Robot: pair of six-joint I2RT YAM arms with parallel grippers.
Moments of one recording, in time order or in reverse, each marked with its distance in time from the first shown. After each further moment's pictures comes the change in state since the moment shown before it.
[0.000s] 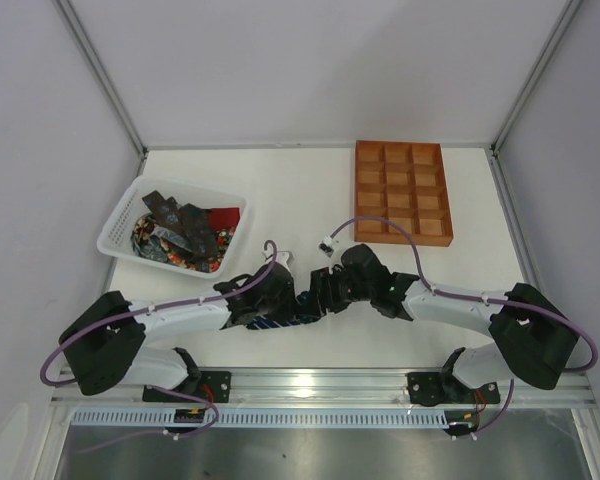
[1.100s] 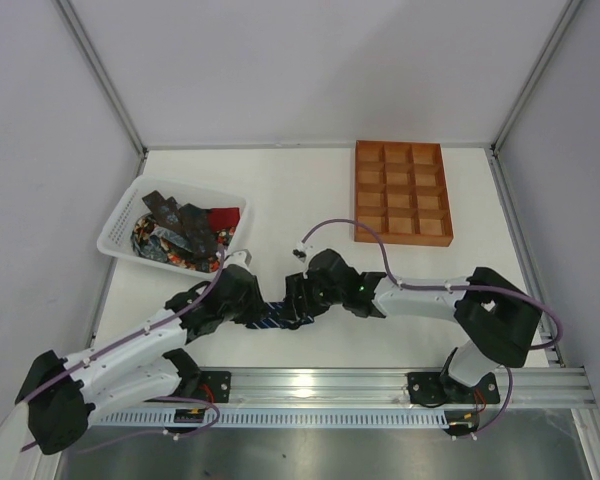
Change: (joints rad) left arm 0.130 -0.405 -0.087 -0.311 -0.099 -0.011; right arm 0.126 0.185 0.162 -0.042 0.119 0.062
